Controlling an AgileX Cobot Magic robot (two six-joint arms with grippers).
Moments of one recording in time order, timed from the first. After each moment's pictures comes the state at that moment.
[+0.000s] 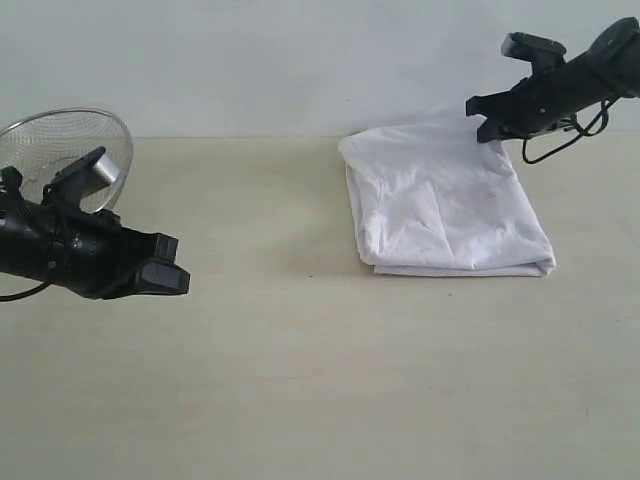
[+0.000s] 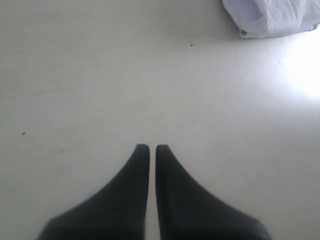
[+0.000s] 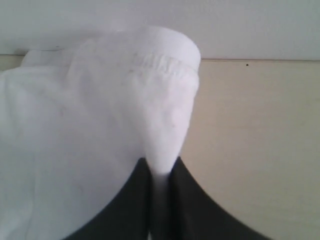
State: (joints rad) left arm -0.10 1.74 -0.78 -1.31 0.61 1.18; right arm -0.21 2.58 -2.27 0.60 0.78 -0.50
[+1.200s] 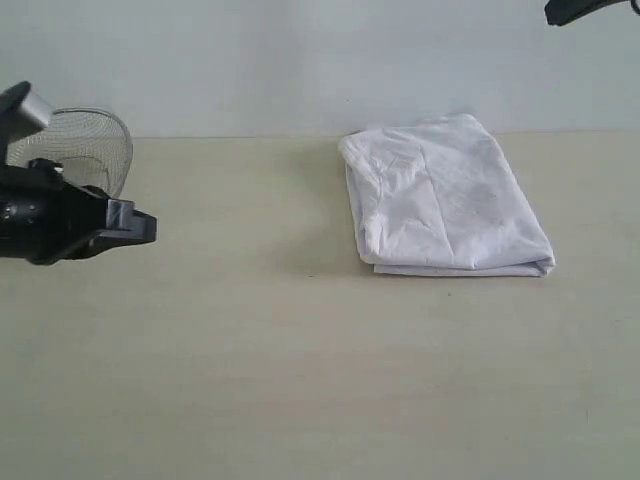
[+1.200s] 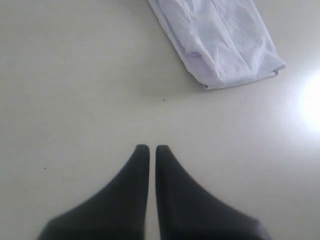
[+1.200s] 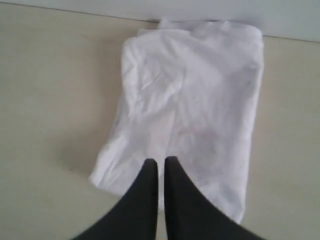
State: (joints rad) left arm -0.10 1.39 -0.65 -1.40 0.52 1.28; right arm -0.20 1.84 -1.92 0.49 1.21 -0.39
